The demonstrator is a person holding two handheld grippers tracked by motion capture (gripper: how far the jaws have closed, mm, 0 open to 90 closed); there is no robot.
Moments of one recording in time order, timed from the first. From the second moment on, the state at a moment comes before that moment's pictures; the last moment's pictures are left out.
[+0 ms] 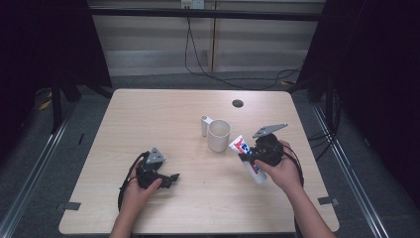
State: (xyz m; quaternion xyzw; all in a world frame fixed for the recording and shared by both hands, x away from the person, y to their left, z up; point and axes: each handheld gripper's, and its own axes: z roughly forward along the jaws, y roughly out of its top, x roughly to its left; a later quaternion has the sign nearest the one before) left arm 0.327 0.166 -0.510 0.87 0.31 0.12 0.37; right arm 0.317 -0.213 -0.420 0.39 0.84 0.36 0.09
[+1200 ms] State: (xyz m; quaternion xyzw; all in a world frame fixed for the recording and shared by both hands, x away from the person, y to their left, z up) left arm 0.327 0.166 -0.510 0.87 0.31 0.12 0.37; right arm 0.317 -0.214 -0.397 0.38 0.78 0.48 0.13
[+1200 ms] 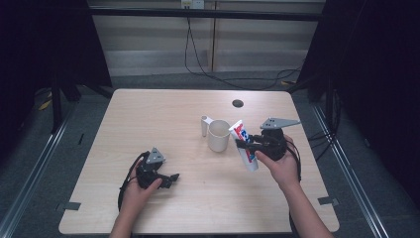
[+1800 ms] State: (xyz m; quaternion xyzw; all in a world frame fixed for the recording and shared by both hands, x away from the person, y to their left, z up) left arm 0.327 0.166 -0.510 0.87 0.31 0.12 0.37; right arm 0.322 -0.211 -0.383 0.37 0.75 0.52 0.14
